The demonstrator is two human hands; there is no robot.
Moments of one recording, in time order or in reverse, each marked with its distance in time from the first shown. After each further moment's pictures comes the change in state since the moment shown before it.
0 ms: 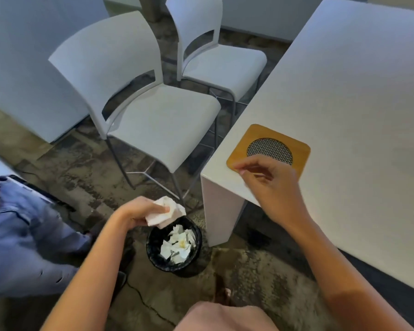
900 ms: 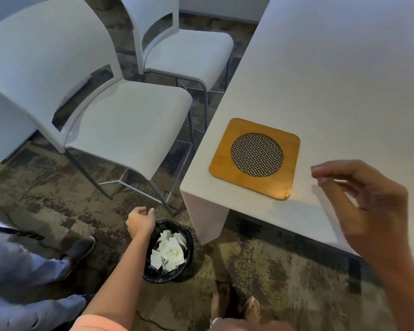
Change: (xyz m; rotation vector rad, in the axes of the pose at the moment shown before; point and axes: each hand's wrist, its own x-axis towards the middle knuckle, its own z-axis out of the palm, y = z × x) left_hand 0.130 -0.022 0.068 -0.013 0.610 0.070; right_hand -0.041 0.026 -0.083 -0.172 0.310 -0.081
